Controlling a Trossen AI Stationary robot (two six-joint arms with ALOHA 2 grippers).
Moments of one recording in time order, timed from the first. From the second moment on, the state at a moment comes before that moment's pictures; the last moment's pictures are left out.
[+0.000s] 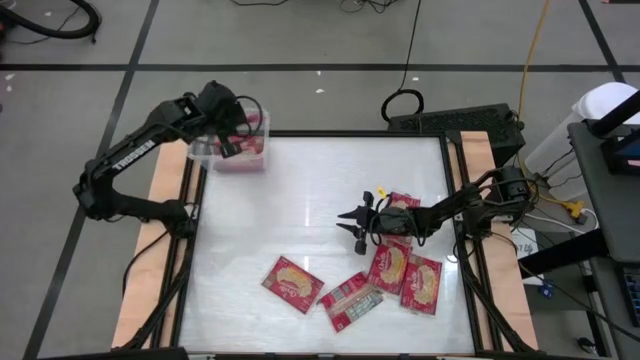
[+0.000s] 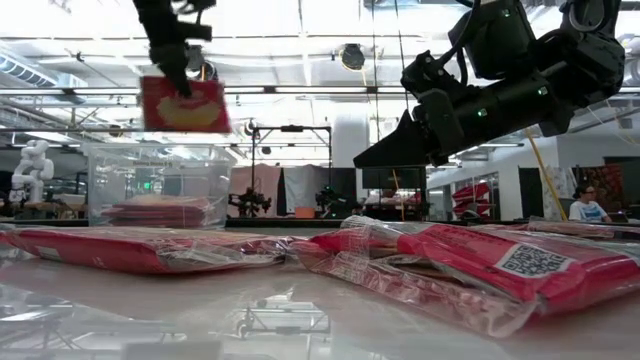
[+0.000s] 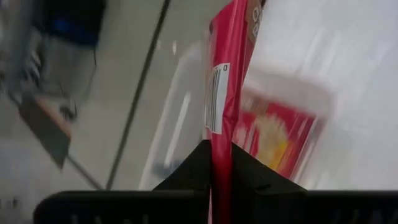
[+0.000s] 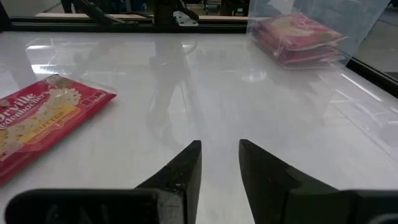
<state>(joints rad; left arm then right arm) 0.71 1.24 1.36 -1.08 -0.31 0.53 0.11 1.67 0.45 0.90 0.28 0.05</state>
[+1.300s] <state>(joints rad) 0.78 1.53 1.33 -1.10 -0.24 0.27 0.11 1.67 0.45 0.86 0.29 0.07</state>
